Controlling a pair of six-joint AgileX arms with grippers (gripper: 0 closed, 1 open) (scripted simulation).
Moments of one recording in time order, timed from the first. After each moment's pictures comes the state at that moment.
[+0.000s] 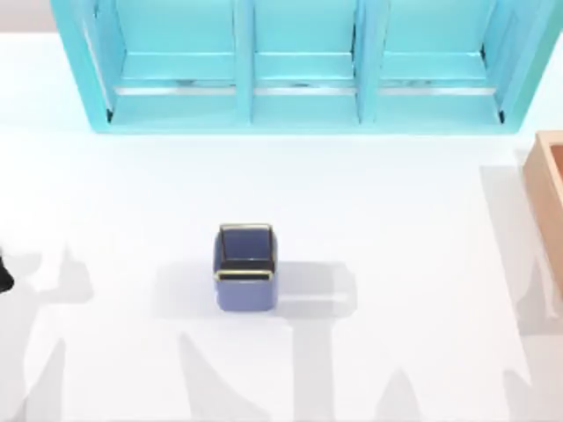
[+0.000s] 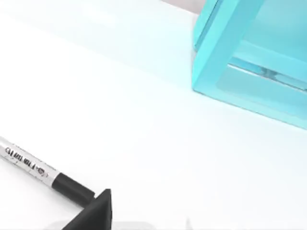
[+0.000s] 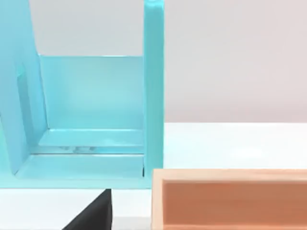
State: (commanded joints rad) left arm 0.25 0.55 0.19 0.01 0.26 -0.25; right arm 0.00 0.00 0.00 0.00 0.00 0.00
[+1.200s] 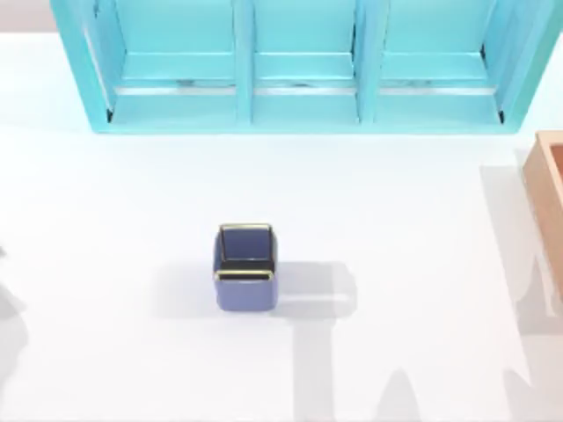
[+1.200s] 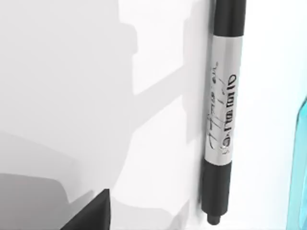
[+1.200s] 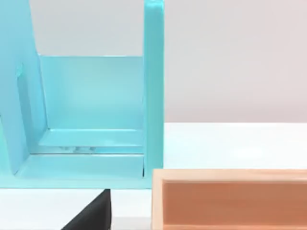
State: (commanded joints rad) left arm 0.74 1.73 0.63 0.09 0.81 -0.72; right arm 0.00 0.00 0.00 0.00 0.00 0.00
